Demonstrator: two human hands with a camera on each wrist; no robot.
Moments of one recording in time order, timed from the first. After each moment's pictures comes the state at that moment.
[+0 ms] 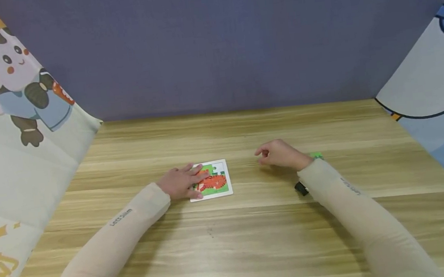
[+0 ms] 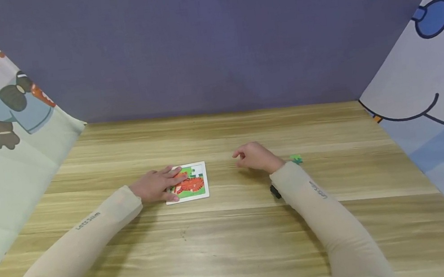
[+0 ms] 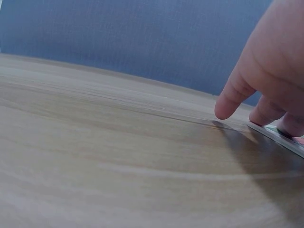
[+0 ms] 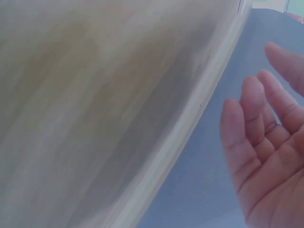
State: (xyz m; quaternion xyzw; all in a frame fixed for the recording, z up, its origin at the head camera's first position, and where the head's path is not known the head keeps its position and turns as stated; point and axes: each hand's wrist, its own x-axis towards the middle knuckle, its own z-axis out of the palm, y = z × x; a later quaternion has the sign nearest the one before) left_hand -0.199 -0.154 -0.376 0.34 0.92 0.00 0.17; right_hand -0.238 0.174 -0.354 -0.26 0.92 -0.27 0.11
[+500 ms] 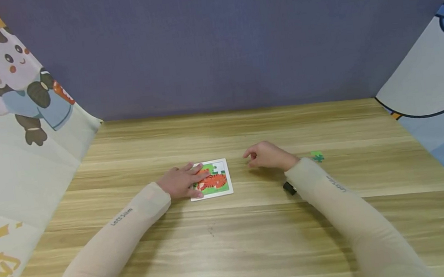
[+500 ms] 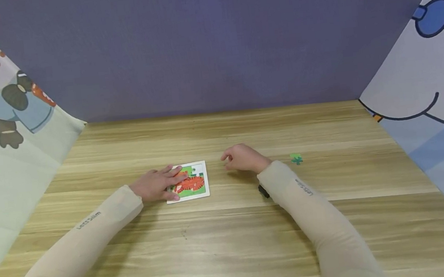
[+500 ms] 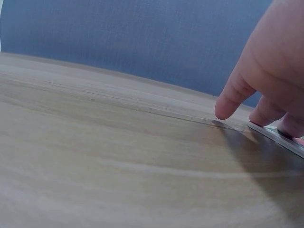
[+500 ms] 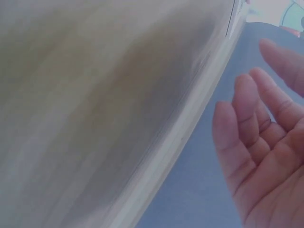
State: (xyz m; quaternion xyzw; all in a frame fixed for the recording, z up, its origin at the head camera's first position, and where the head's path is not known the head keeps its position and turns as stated) left_hand -0.184 -0.169 -0.373 0.36 0.91 0.00 0.18; right_hand -0.211 0.129 -0.353 -0.25 0.92 -0.26 0.15
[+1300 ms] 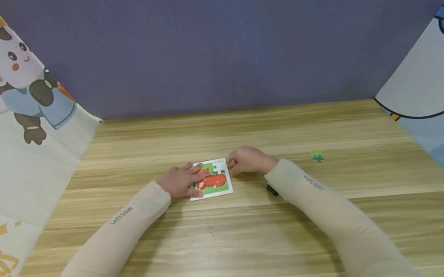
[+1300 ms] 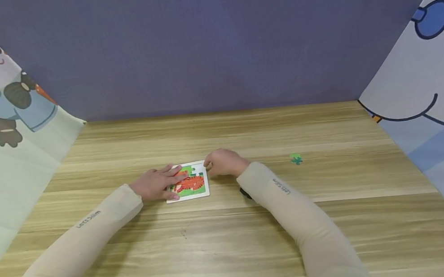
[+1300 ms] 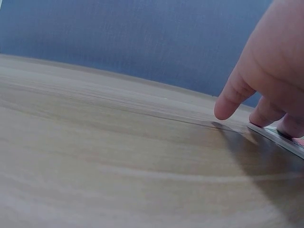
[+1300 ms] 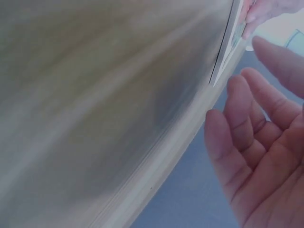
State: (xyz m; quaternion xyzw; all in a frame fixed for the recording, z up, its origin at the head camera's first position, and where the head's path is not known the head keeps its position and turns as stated) left_hand -0.187 -0.169 -0.374 0.36 0.91 0.00 0.18; right_hand -0.212 0.078 -0.354 -0.27 0.93 -0.18 0.18
